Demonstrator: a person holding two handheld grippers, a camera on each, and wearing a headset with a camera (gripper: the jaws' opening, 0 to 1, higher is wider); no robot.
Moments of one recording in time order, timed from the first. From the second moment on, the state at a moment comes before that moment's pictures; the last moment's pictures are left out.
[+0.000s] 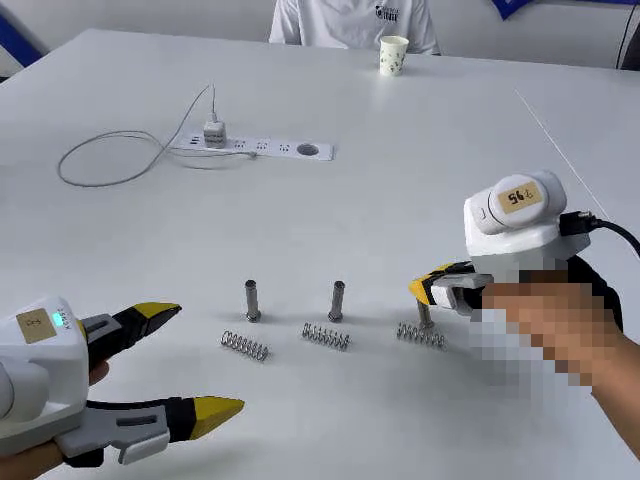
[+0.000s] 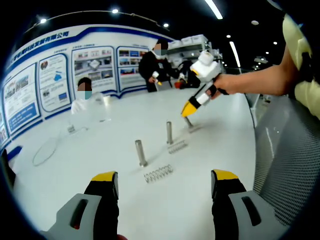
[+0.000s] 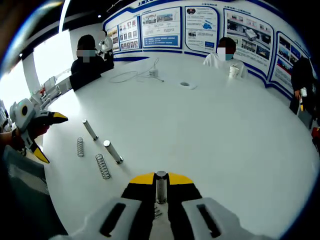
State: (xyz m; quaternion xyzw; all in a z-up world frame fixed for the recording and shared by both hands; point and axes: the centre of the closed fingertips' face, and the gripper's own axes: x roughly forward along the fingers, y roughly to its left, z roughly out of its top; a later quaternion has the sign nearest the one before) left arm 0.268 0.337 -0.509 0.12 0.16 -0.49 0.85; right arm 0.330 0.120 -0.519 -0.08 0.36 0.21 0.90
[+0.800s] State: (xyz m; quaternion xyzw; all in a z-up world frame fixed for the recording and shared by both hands) left arm 0.267 0.336 -0.507 0.12 0.15 -0.49 0.85; right arm 0.313 0.110 -0.516 -0.08 0.36 0.21 0.90
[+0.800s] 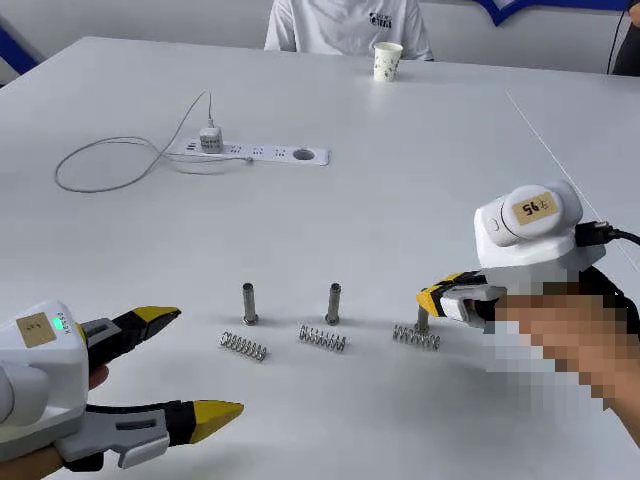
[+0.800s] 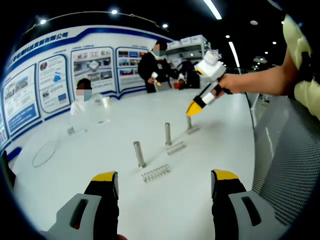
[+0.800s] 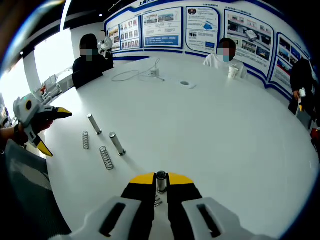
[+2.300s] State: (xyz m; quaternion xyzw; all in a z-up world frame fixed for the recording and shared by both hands) left arm 0.261 0.320 -0.499 0.13 0.15 -0.51 0.84; right arm 0.297 0.109 -0.502 -0.10 0.34 0.23 0.91
